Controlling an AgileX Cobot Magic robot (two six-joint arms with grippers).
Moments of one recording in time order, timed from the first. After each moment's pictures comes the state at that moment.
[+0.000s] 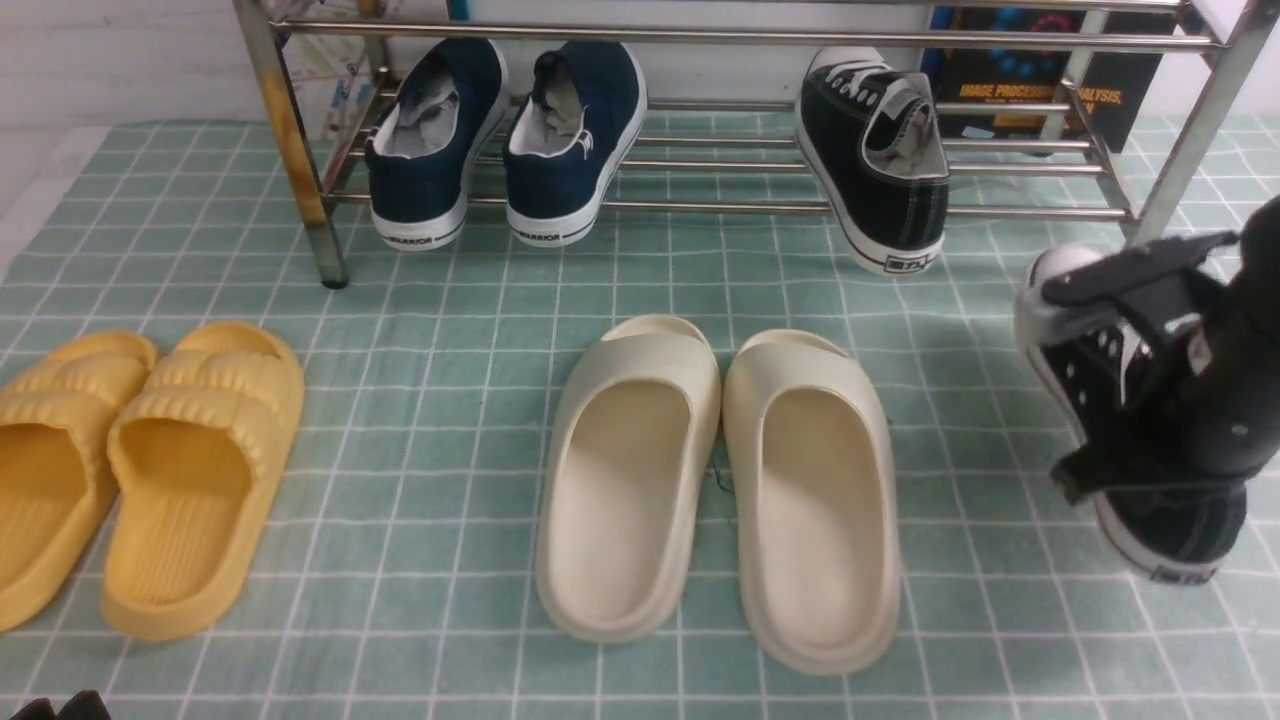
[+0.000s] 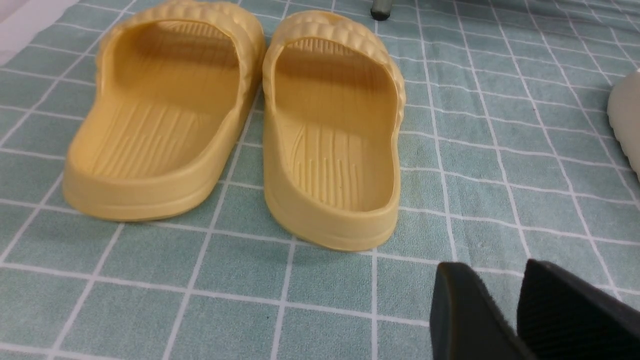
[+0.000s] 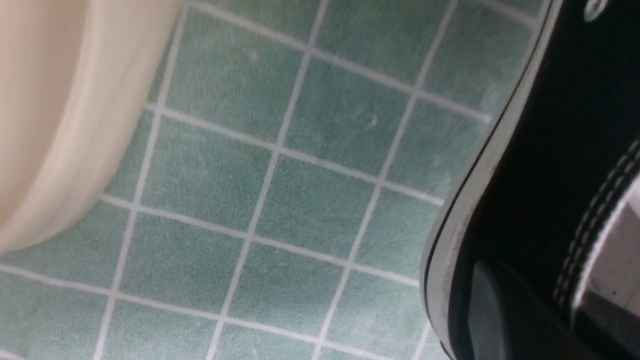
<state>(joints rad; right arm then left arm) 0.33 1.49 -1.08 -0.14 0.94 0.11 0.02 -0.01 0.03 -0.03 0.37 -0.14</state>
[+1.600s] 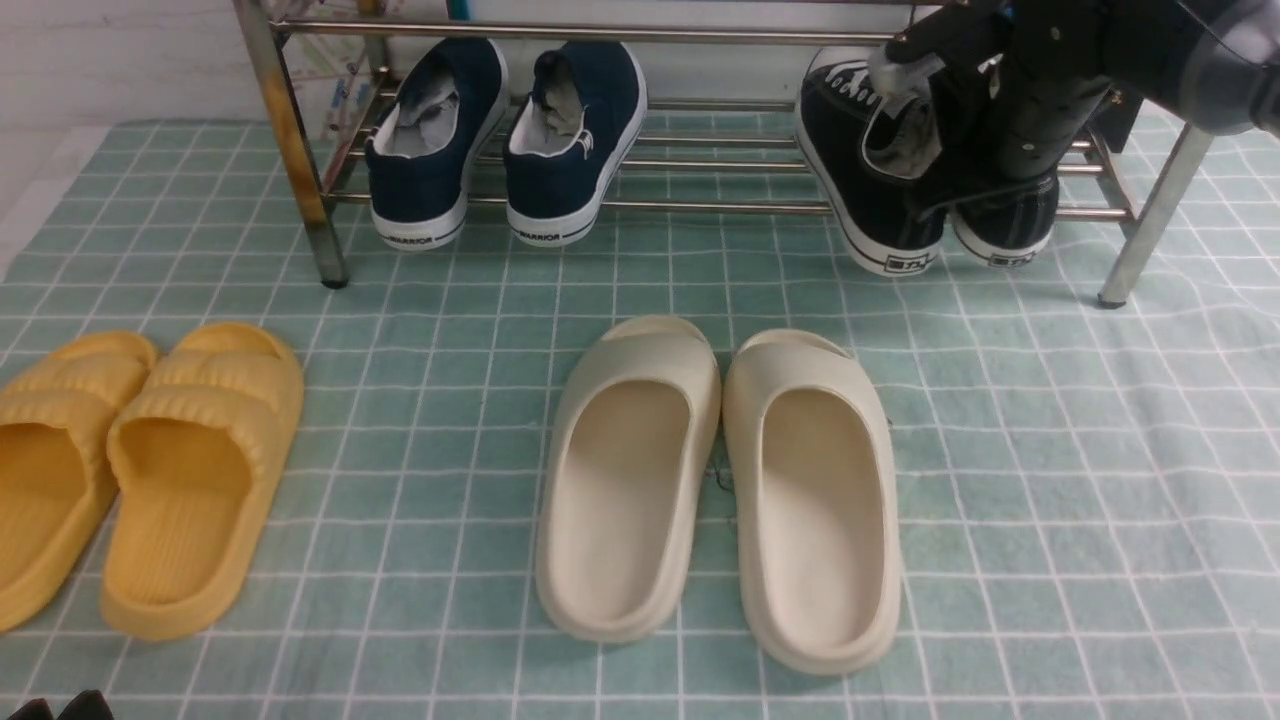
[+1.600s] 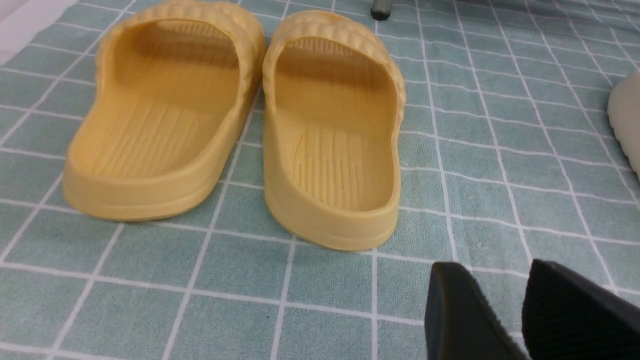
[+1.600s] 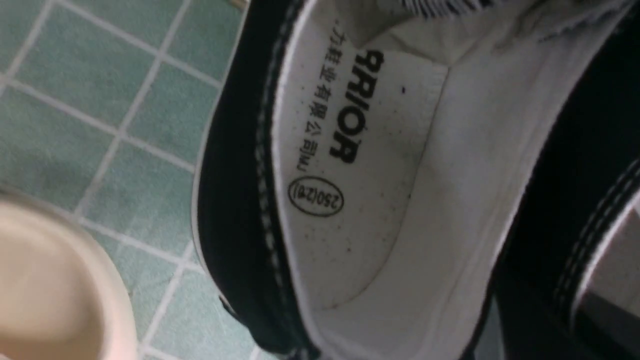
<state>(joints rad) 0.26 2.15 -2.00 -0.20 0.93 -0.11 0.02 -0.01 0.03 -0.03 0.37 -0.14</state>
